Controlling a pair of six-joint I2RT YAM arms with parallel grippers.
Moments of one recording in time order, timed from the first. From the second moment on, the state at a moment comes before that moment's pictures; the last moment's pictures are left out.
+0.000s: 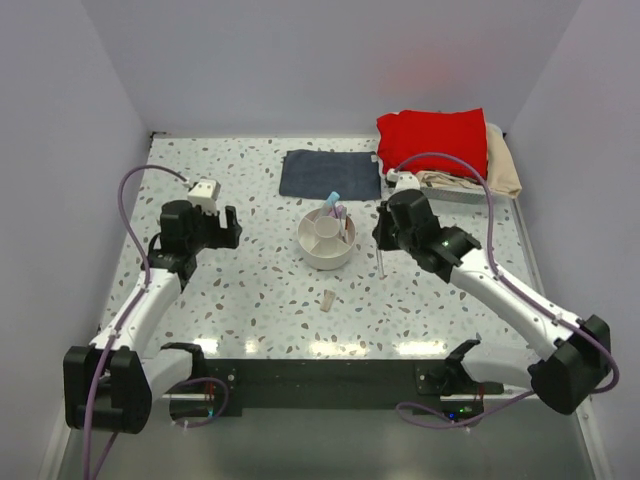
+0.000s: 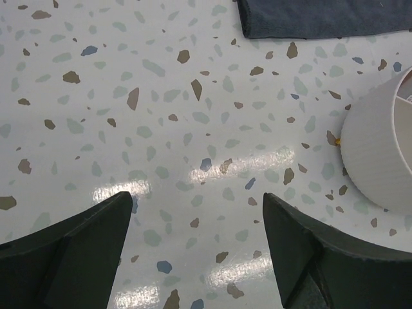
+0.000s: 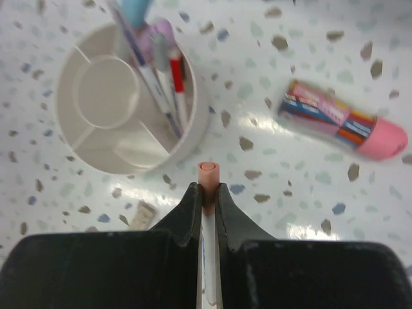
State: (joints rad) left arm -0.07 1.08 0.63 -0.07 0.16 -0.04; right arm 0.64 1.21 1.01 -0.52 0.25 0.45
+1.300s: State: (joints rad) left arm -0.06 1.20 0.78 -0.17 0.21 0.14; right arm 0.64 1.49 0.89 0.46 0.14 0.15
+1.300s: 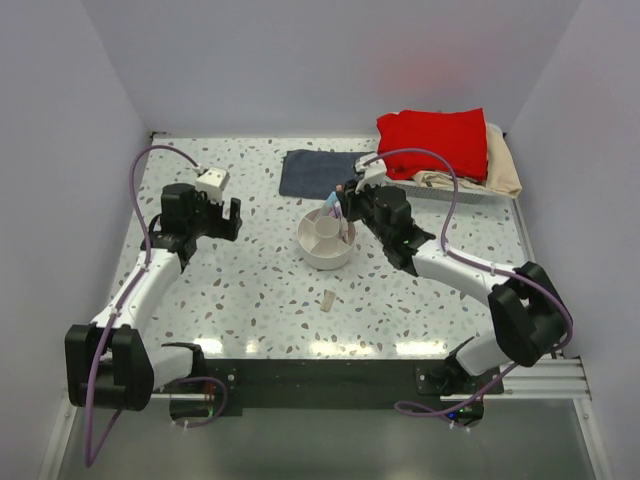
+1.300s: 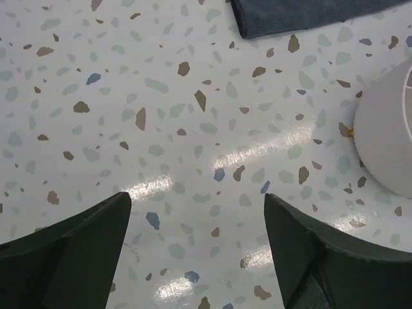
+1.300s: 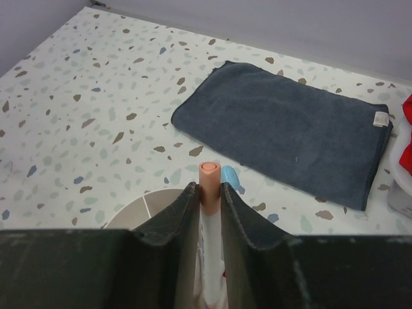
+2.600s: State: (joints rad) left arm -0.06 0.94 0.64 -0.16 0.50 0.09; right arm 0.69 1.14 0.99 -0.75 -0.53 -0.92
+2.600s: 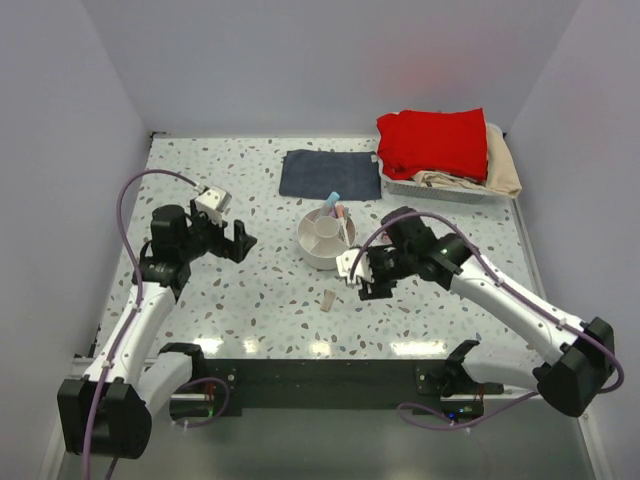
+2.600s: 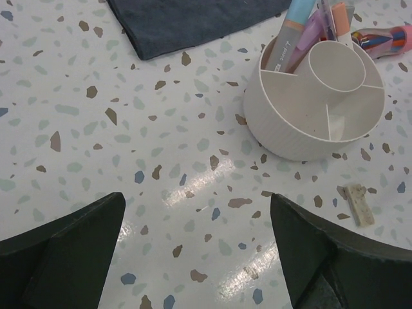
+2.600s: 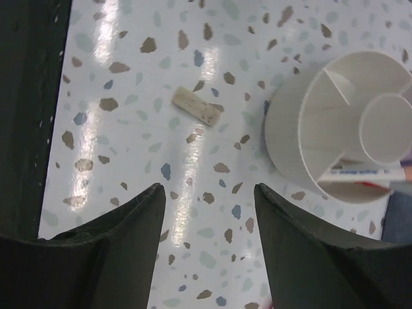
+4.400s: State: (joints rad) left arm -0.01 1.02 0.63 -0.15 0.54 0.11; right arm 0.91 1.63 1.42 -0.85 -0.41 -1.26
